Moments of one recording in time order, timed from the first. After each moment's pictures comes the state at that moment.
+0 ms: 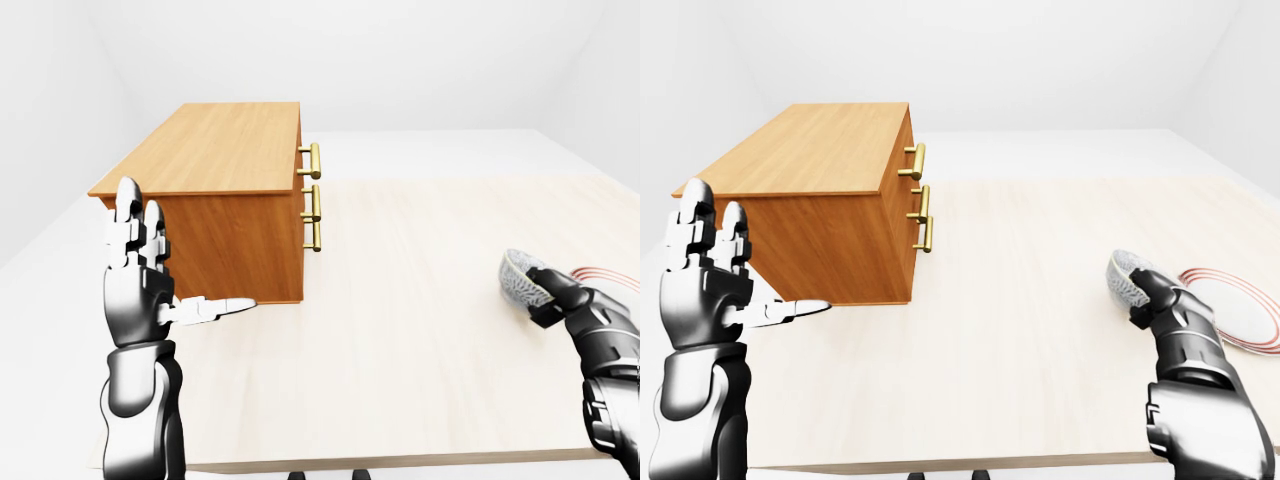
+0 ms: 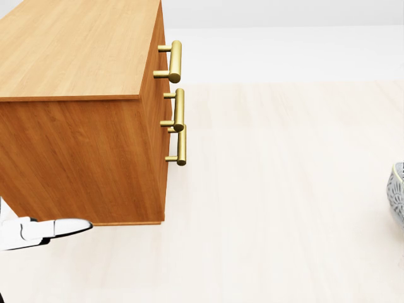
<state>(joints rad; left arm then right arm) 0.01 0.07 0.25 -0.57 -0.03 0.09 -0.04 -0.68 -0.73 -0.09 1.24 -0.77 0.09 0.27</state>
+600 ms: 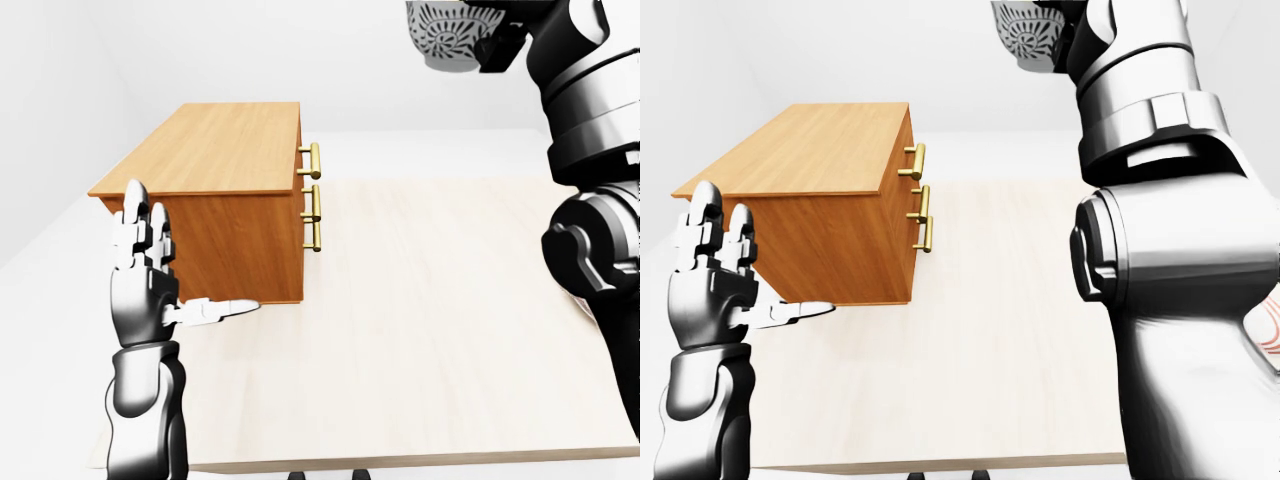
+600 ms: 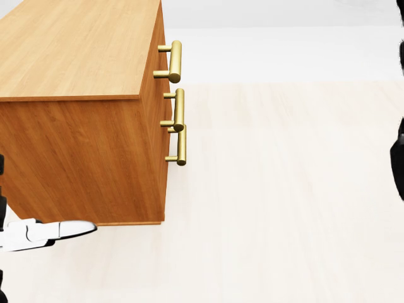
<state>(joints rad) 0.02 0.07 0.23 -0.57 -0.02 0.09 -0.04 -1.81 -0.47 0.03 1.27 -1.33 0.09 0.59</state>
